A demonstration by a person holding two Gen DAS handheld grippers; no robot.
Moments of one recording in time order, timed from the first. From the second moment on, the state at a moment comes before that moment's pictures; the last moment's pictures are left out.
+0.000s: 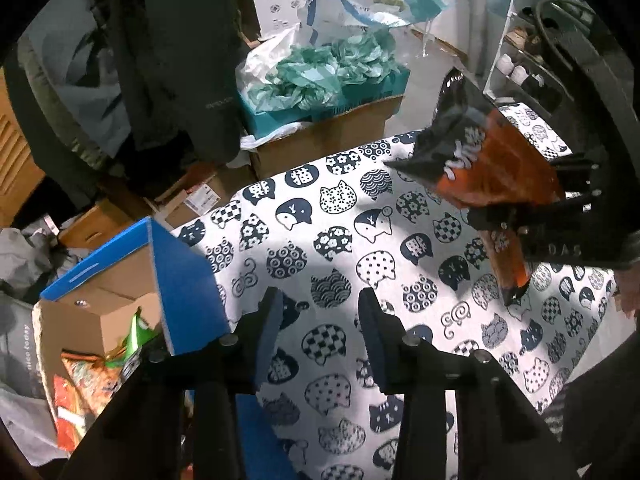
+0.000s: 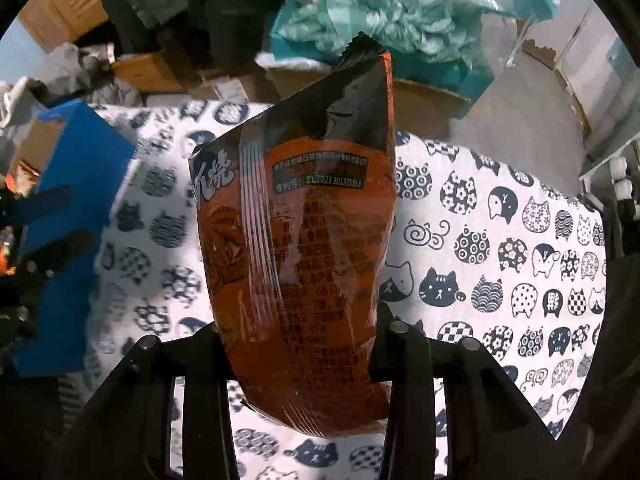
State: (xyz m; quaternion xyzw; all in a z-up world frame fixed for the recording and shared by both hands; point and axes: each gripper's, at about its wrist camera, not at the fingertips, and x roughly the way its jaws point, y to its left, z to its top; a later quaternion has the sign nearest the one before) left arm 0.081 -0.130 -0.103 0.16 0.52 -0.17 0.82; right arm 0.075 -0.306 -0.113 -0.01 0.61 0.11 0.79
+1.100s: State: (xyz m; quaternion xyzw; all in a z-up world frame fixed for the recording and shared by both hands) left arm 0.039 0.018 -0.021 0.06 0.48 -0.06 0.87; right arm 0.078 -0.155 -0.024 -0.03 0.55 0.22 0.80
